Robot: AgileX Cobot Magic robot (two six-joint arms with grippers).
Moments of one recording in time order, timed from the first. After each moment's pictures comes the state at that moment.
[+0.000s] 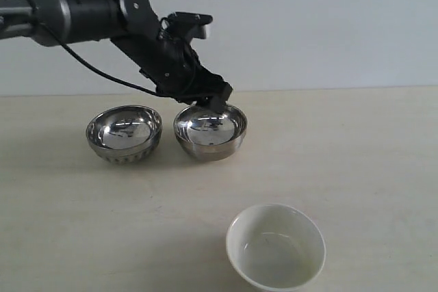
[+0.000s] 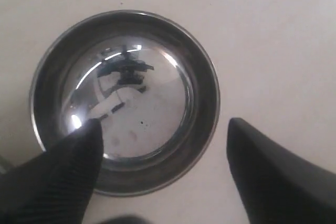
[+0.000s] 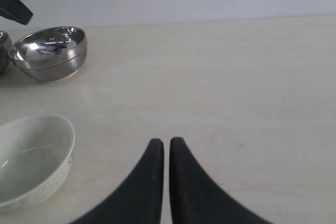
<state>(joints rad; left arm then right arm) -0.49 2.16 -1.82 -0.27 0.74 0.29 0.22 0.01 0.00 -0.07 0.35 0.18</state>
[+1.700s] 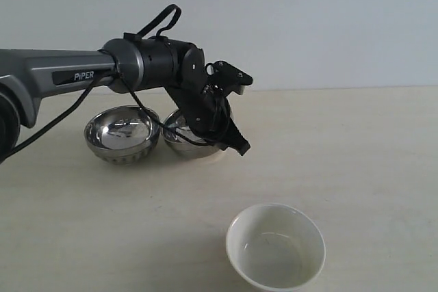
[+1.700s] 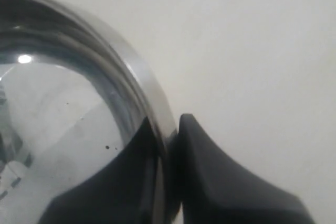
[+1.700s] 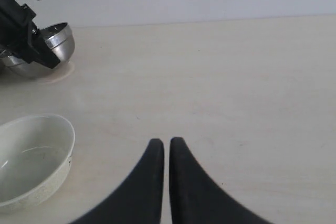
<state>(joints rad) -0.58 2.37 -1.93 -0.07 0.76 0.33 0.22 0.01 0.00 -0.07 0.35 0.18</state>
